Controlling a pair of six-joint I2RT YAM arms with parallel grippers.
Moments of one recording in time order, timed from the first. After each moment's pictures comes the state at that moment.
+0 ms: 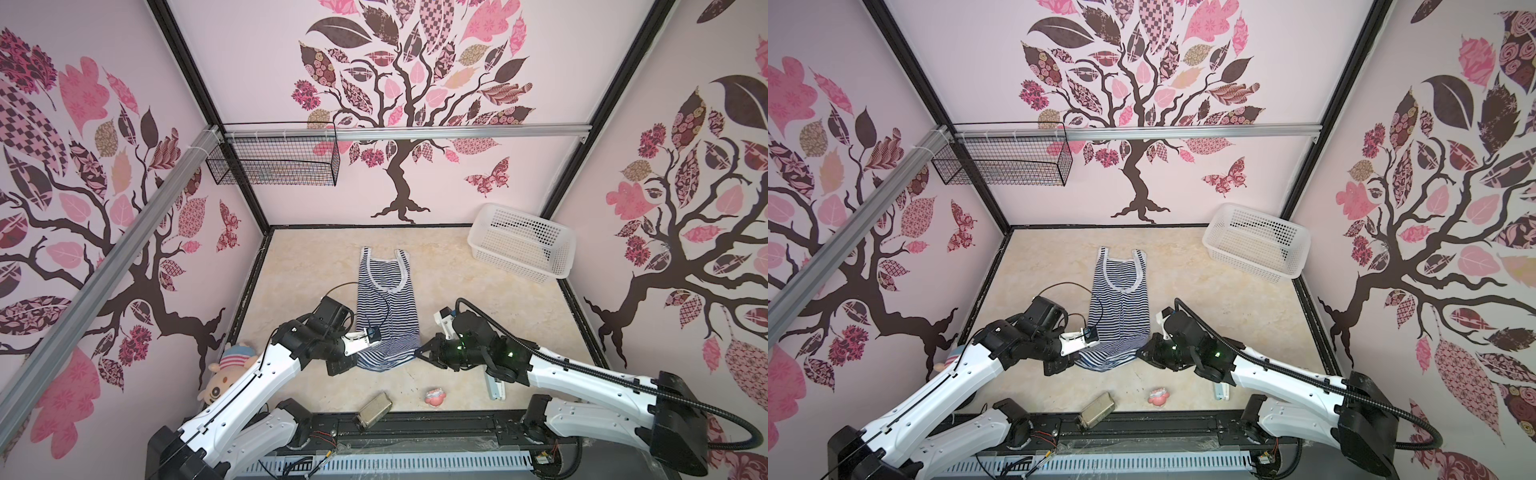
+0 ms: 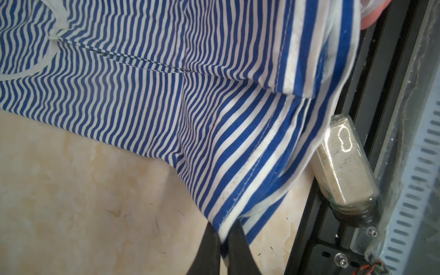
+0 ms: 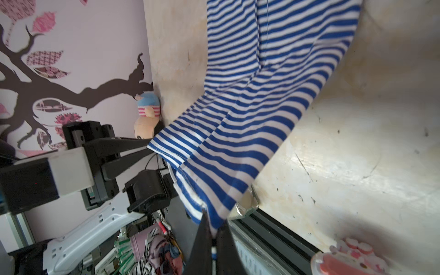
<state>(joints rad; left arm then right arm) -0.55 1.00 0.82 -1.00 0.22 0.73 0.92 1.07 0.63 -0.17 -0.28 1.22</state>
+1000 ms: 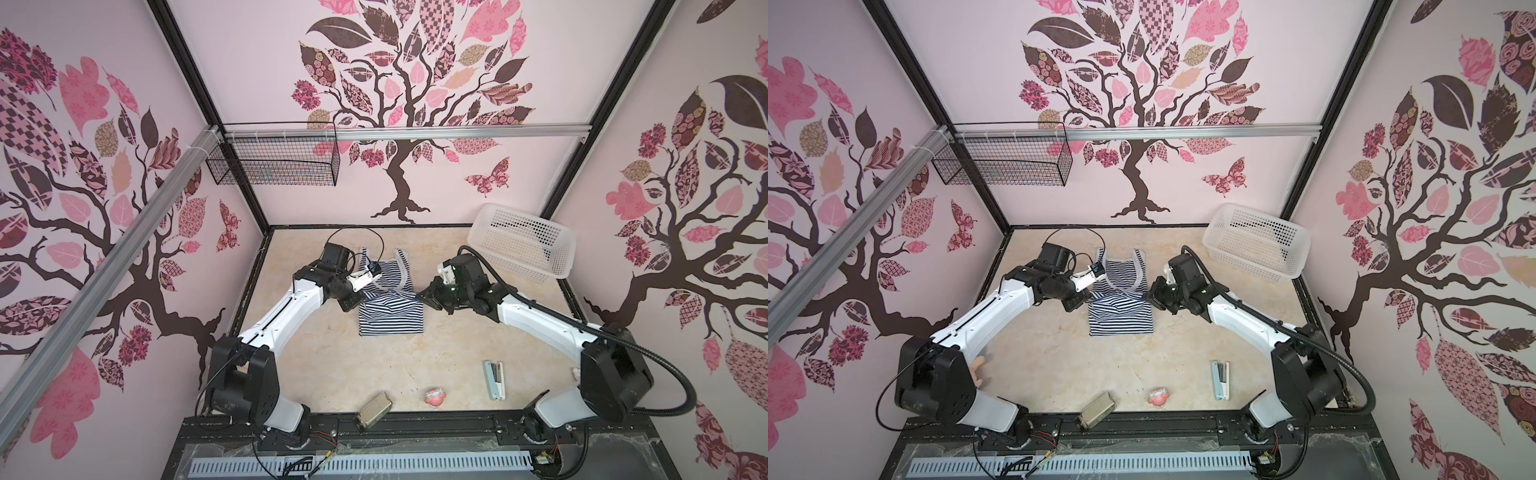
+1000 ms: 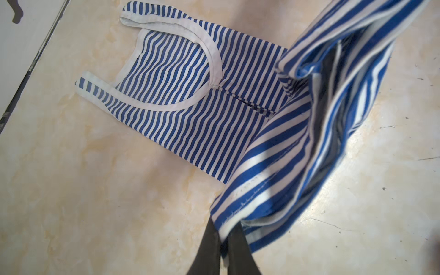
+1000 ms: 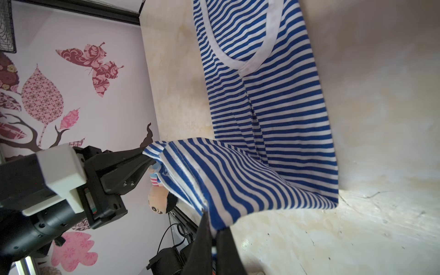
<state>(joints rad) -0.31 1.52 1.19 -0.73 0.23 0.71 0.55 1.52 1.02 -0.21 -0.45 1.06</state>
